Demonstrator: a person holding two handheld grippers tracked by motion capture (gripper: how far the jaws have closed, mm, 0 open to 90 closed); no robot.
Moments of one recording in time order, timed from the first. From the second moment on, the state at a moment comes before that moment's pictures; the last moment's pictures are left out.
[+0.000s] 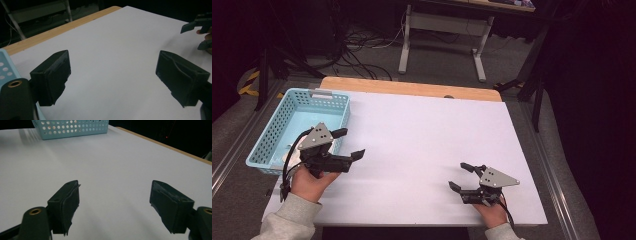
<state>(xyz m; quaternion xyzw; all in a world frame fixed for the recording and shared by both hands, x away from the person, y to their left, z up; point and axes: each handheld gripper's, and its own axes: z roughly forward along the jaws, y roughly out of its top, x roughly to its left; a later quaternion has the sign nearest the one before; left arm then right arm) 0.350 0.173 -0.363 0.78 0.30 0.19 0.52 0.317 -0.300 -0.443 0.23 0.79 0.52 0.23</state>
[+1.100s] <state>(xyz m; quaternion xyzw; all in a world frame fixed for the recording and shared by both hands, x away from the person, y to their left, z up) 0.368 0.208 -0.342 0.78 0.33 0.21 0.49 0.316 -0.298 -0.444 0.23 0.80 0.51 0.23</state>
